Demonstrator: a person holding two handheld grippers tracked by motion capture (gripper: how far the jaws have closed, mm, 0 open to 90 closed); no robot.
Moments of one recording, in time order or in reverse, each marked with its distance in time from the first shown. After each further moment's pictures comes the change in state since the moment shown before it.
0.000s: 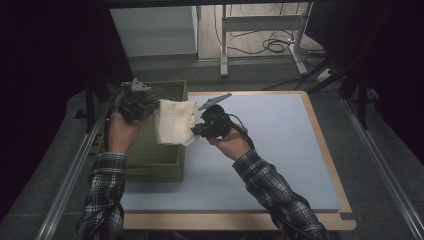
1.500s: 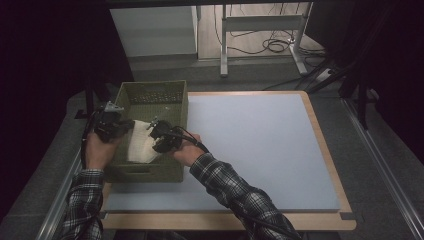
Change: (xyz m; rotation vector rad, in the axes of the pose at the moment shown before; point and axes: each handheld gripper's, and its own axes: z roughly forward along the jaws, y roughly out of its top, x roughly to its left) left arm 0.055 -0.091 0.014 0.104 0.018 -0.094; right arm 0.071 0.027 0.119 0.207 0.055 -0.149
